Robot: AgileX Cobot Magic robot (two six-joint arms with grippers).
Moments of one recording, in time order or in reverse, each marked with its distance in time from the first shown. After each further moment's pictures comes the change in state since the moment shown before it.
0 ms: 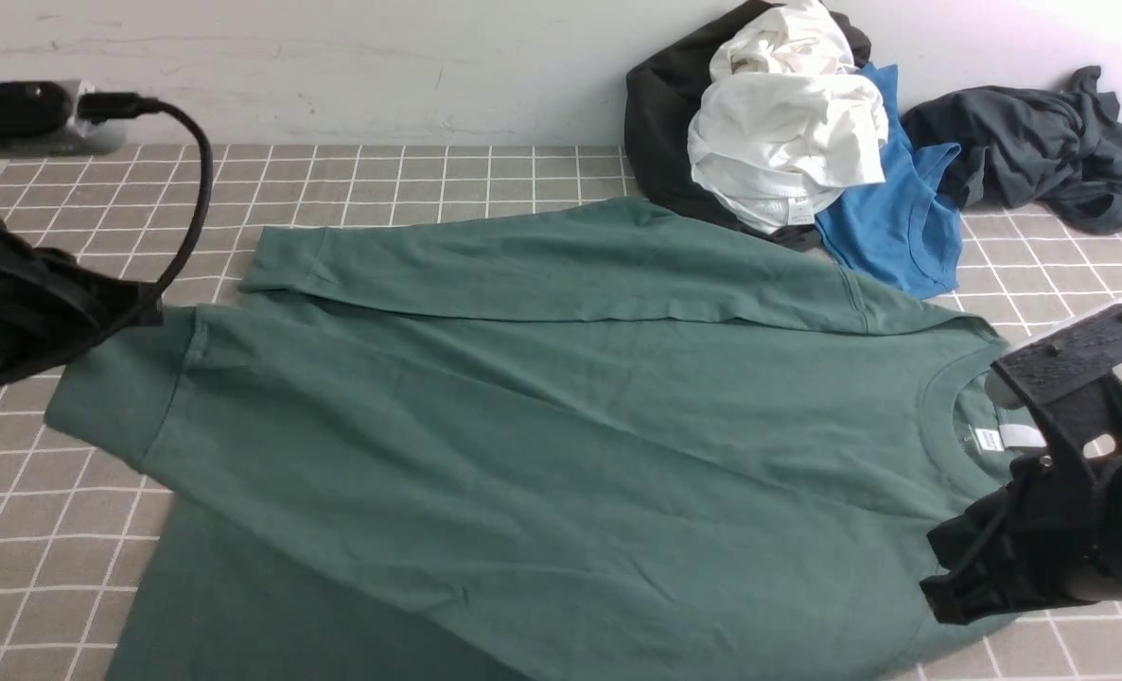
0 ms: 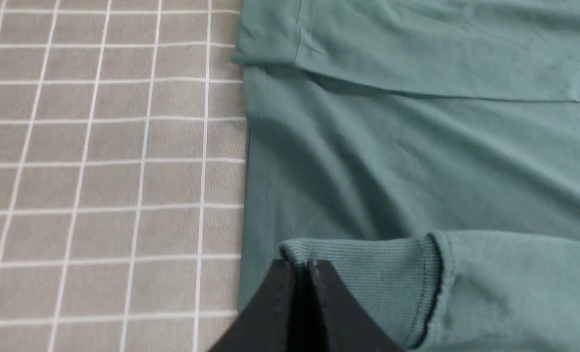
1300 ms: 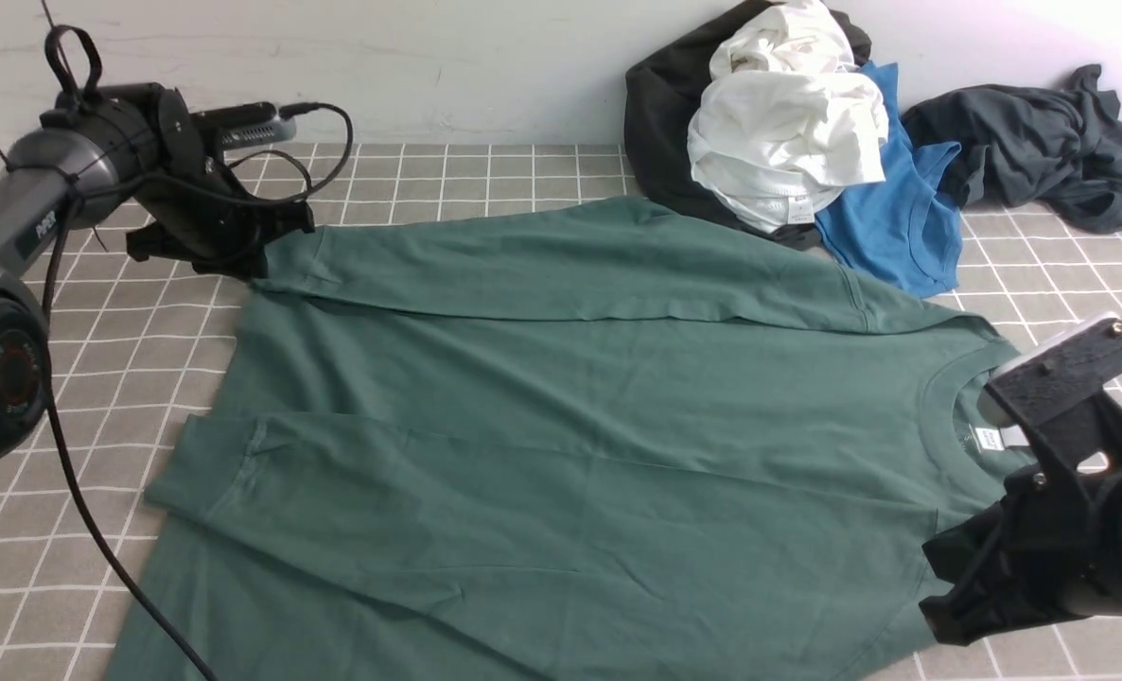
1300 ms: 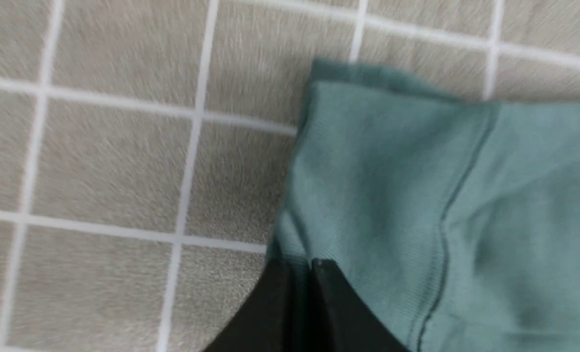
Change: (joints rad) right arm 0.000 0.001 0.036 0.023 -0.047 -0.075; left arm 0.045 1.193 -1.257 0.061 0.328 -0.183
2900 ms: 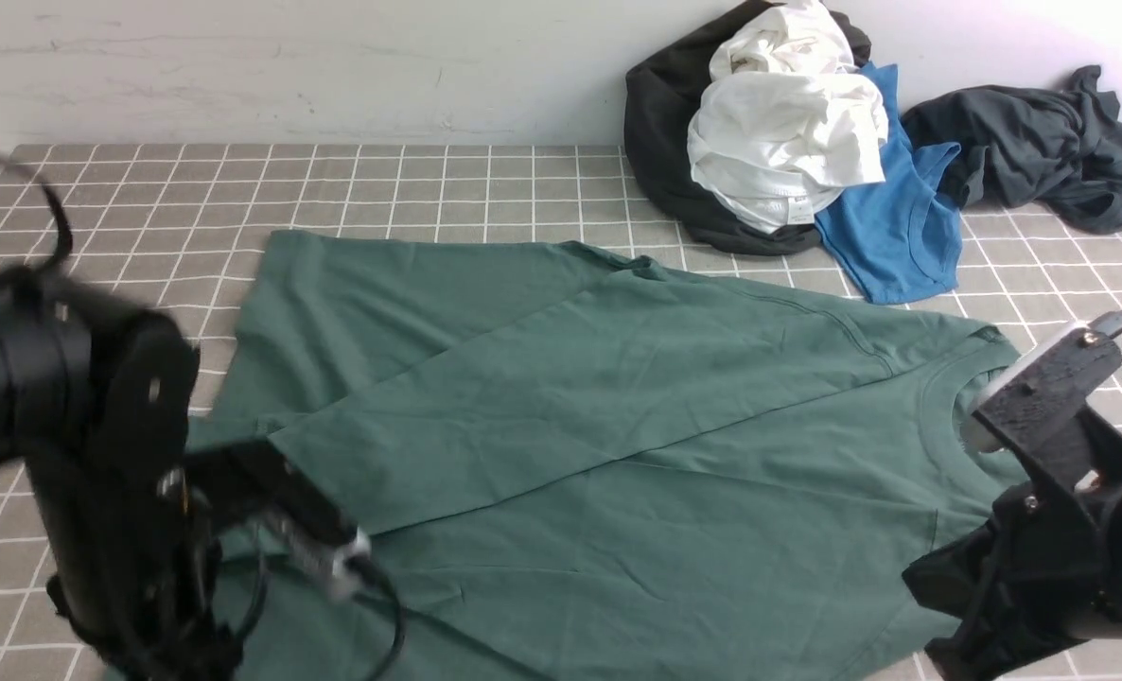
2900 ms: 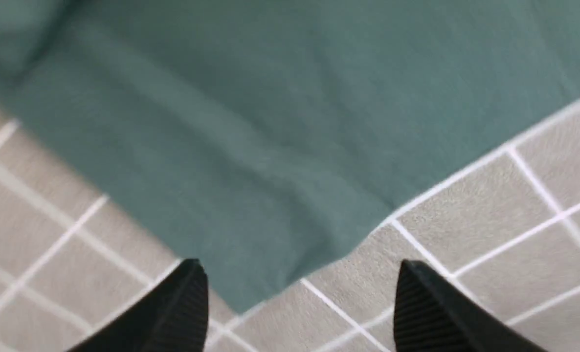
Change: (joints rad) right arm 0.000 -0.033 0.000 0.232 0.080 -0.310; left arm -0.359 -0.924 1.386 0.186 0.186 0.549
